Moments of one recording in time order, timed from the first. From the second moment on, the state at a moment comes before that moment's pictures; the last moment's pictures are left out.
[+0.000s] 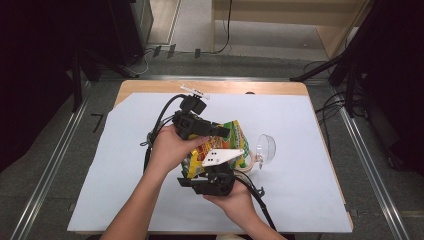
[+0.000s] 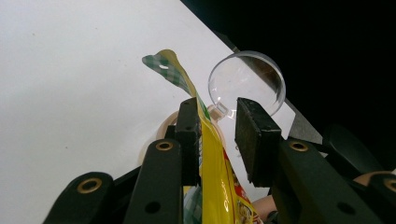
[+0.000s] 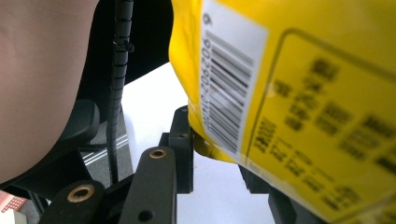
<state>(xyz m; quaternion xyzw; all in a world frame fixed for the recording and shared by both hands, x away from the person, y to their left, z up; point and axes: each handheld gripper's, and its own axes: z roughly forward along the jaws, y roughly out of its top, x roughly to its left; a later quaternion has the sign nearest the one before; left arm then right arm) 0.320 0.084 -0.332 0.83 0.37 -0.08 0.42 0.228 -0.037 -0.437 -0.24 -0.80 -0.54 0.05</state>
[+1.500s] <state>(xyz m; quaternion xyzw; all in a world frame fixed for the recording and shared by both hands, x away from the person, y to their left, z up) 0.320 0.087 -0.324 0.83 0.37 -0.07 0.42 0.231 -0.031 -0.432 -0.23 -0.80 -0.55 0.06</state>
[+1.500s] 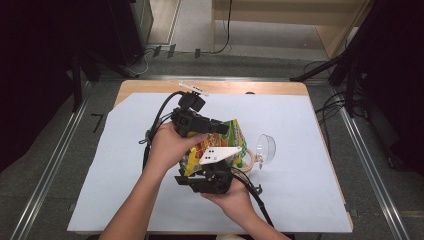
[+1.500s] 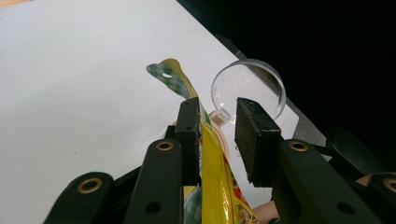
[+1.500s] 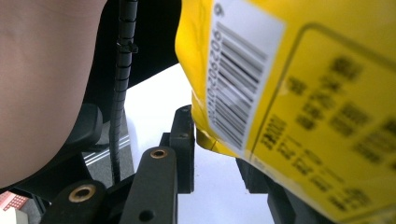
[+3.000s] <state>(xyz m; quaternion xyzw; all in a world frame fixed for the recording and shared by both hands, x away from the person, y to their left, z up) 0.312 0.081 -0.325 0.83 0.36 -0.04 0.43 0.234 -0.033 -0.439 -0.23 -0.81 -0.54 0.04</state>
